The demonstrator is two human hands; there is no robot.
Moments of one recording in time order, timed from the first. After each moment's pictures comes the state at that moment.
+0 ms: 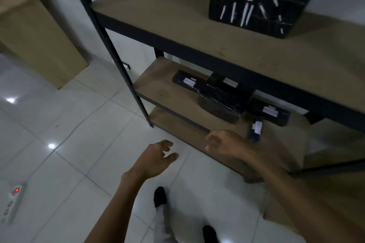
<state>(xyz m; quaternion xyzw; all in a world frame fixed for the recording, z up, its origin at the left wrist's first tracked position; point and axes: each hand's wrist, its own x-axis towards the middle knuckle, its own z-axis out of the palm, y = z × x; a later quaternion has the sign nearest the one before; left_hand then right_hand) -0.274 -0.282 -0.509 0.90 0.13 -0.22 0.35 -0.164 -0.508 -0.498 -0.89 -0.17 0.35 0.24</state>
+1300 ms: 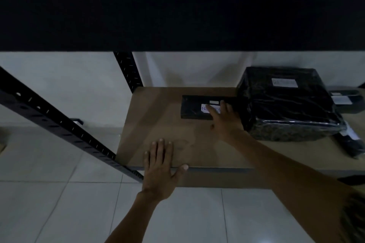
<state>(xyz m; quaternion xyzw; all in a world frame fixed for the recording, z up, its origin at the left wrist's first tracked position) 0.020 -0.052 -0.803 0.97 -0.16 -0.07 0.16 0.096 -0.288 -0.733 -0.99 0.04 0.09 0.01</state>
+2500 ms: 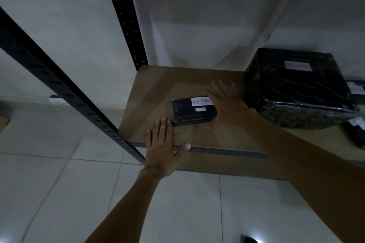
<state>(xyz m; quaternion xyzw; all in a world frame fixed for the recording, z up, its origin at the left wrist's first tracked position) 0.015 -0.055 -0.806 0.98 -0.13 -0.05 0.13 0.093 -0.282 -0.718 -0.98 -0.08 0.16 -0.03</state>
